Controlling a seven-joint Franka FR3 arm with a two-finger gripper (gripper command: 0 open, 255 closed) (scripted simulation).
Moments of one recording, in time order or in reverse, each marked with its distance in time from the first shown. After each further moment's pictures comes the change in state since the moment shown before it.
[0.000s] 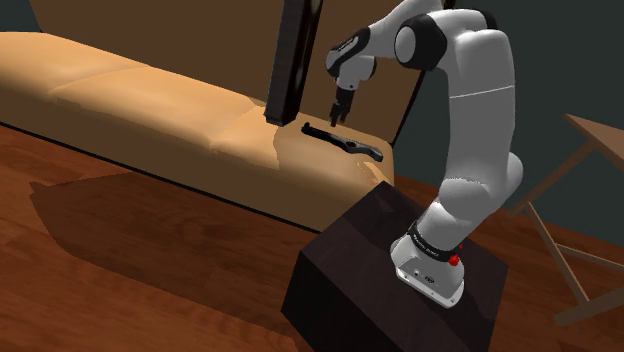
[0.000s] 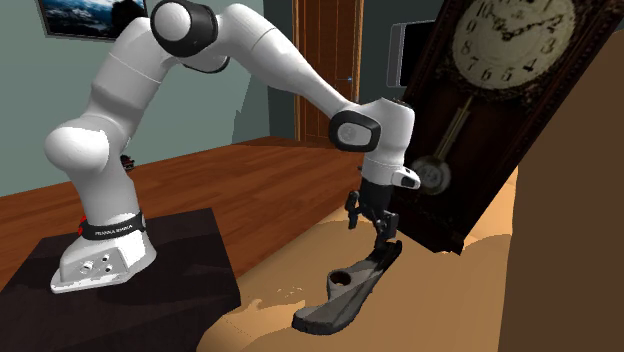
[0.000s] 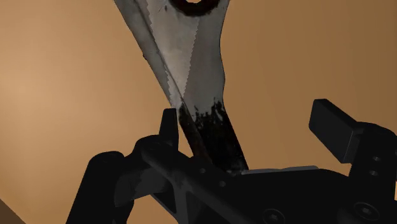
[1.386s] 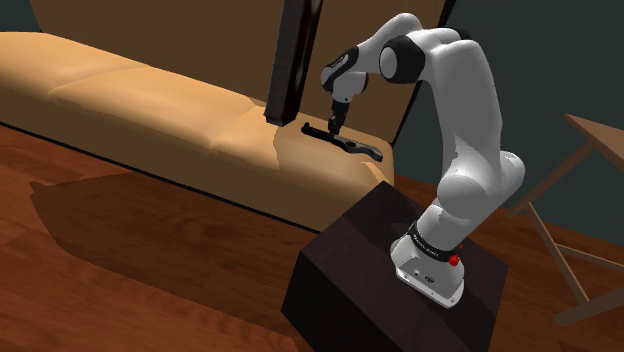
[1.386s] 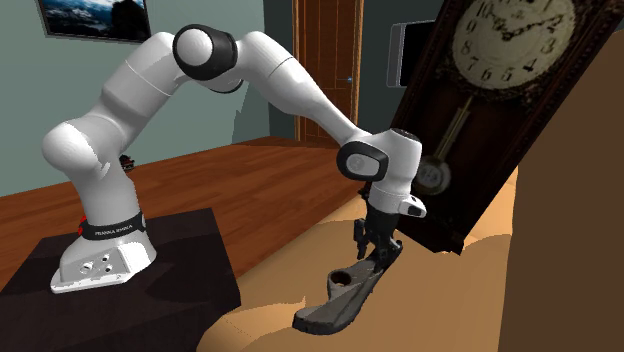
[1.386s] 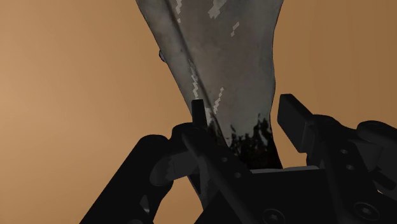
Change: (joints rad) arm -0.050 0.171 0.035 0.112 0.031 0.039 -0.036
